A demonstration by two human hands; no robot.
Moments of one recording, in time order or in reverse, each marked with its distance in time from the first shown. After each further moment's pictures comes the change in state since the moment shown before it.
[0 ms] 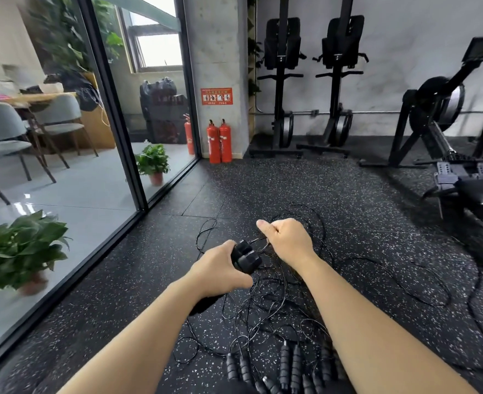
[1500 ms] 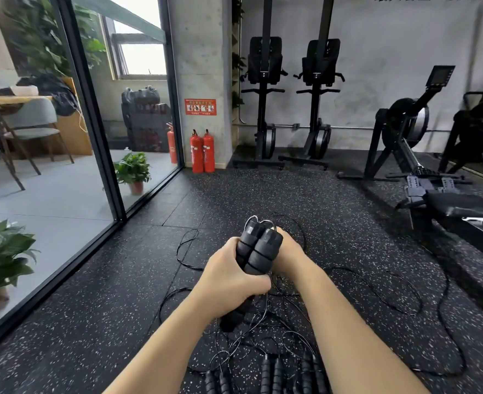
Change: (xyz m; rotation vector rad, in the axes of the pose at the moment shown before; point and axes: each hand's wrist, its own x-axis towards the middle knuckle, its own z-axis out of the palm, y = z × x) left_hand -0.026 0.061 0.017 -0.448 0.175 0.197; right_hand -0.019 -0.035 -0.041 -0.099 -0.171 0.205
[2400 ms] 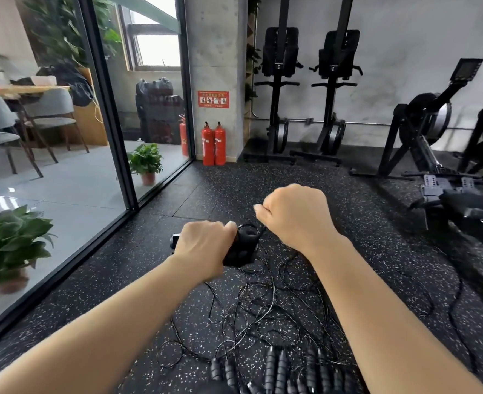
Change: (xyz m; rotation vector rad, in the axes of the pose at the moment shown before) left_hand 0.030 -0.008 -0.047 1.406 -0.019 0.239; right_hand -0.023 -0.044 -0.045 -0.626 0.404 -0.532
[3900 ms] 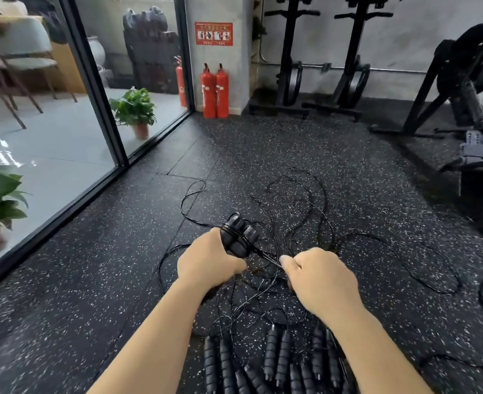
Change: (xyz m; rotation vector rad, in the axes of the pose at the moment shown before) left_hand 0.055 0.041 0.156 -0.872 -0.331 -0.563; right_hand -0.067 0.043 0.184 0.332 -0.413 0.490
